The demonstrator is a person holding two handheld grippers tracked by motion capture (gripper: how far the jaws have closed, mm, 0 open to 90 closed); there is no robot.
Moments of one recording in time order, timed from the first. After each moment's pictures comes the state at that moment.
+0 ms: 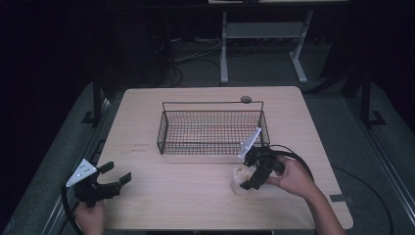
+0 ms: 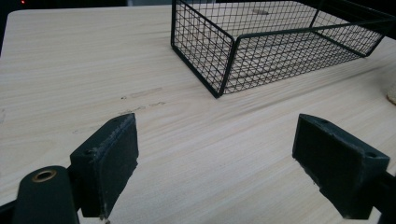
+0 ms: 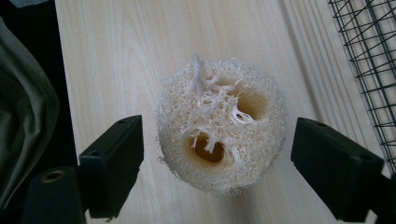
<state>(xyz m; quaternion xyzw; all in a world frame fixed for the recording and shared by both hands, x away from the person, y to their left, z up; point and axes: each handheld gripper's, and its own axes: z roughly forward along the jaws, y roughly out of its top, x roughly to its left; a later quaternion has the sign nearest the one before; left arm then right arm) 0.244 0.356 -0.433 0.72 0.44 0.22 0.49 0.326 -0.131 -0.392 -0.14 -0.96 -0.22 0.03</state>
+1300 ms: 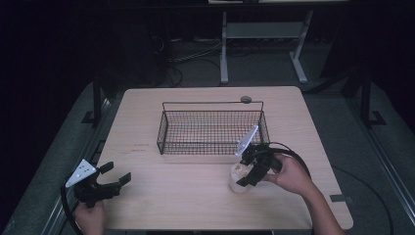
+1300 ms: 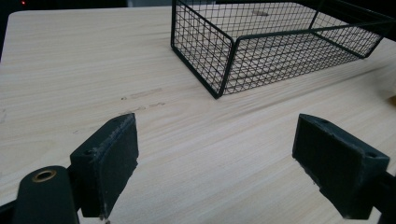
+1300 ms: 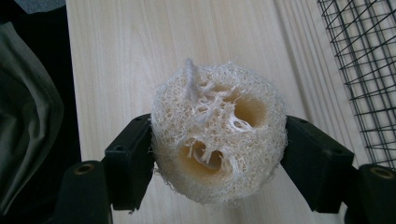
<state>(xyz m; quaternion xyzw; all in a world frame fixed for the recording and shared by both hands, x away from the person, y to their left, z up) 0.242 0.356 -0.432 0.72 0.44 0.22 0.49 0.328 -0.123 -0.382 -0.12 -0.96 -0.23 0.03</state>
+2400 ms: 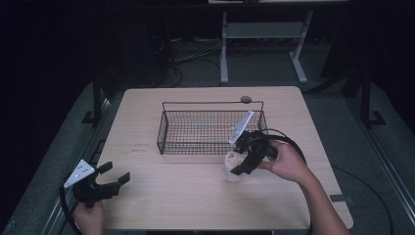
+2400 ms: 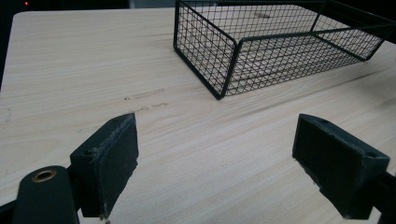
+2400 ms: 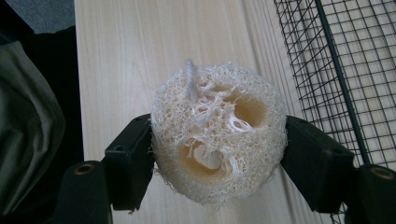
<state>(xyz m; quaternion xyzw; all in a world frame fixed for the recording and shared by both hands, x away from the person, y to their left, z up) 0.241 0.358 -0.432 0.72 0.45 0.22 0.49 0.341 -0.107 -0.343 -0.11 -0.96 -0.24 0.01</state>
